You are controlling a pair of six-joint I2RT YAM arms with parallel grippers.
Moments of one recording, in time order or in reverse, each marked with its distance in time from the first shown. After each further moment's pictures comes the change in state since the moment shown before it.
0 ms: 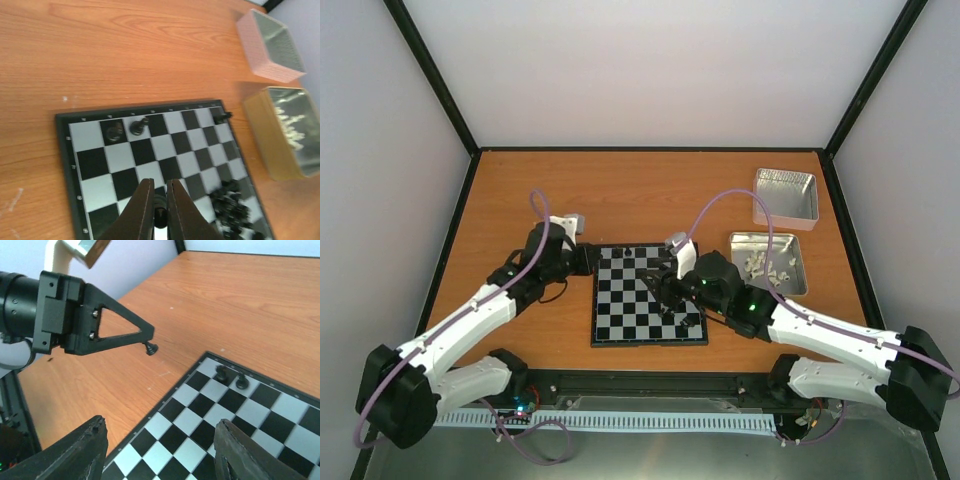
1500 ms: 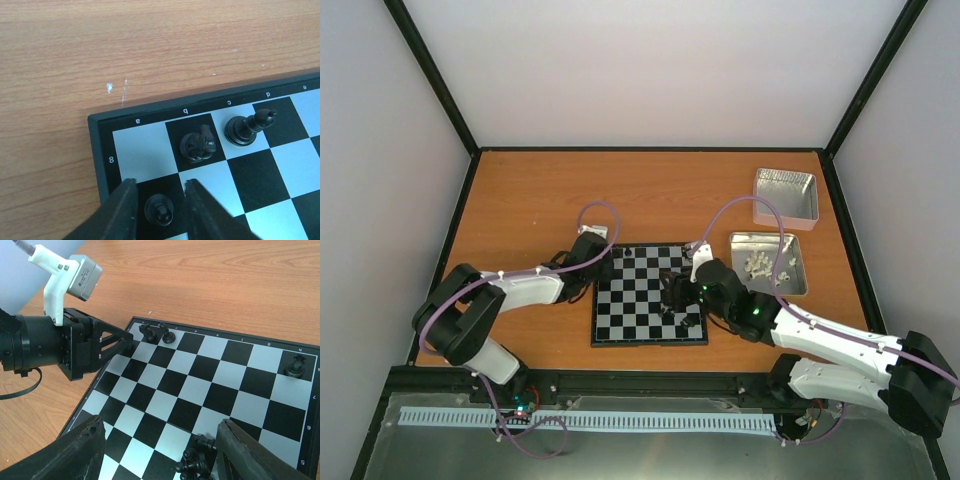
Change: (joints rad) left arm -0.126 0.515 -0.030 0.342 -0.407 0.160; right arm -0.028 -0.043 -0.082 -0.151 0.217 0.181
